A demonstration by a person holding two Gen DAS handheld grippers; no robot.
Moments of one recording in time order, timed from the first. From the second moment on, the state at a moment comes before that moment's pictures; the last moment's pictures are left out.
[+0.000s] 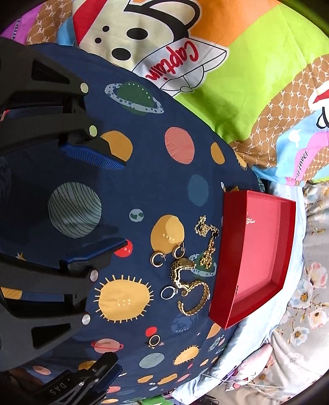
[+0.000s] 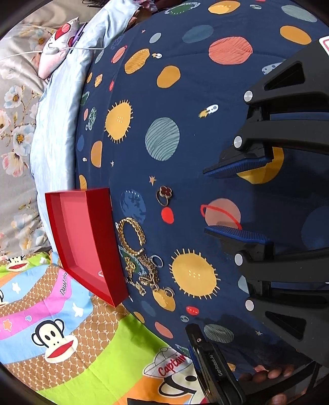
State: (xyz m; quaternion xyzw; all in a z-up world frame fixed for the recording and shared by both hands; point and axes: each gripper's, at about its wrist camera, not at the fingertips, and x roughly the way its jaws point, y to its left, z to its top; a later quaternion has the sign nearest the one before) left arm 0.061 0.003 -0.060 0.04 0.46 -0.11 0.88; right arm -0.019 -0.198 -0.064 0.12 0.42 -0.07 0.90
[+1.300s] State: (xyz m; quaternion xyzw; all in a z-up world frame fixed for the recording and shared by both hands) left arm 0.076 -0.021 -0.059 0.03 0.46 -0.13 0.88; right arm 0.044 -0.220 -0.078 0.11 0.42 -0.04 0.90
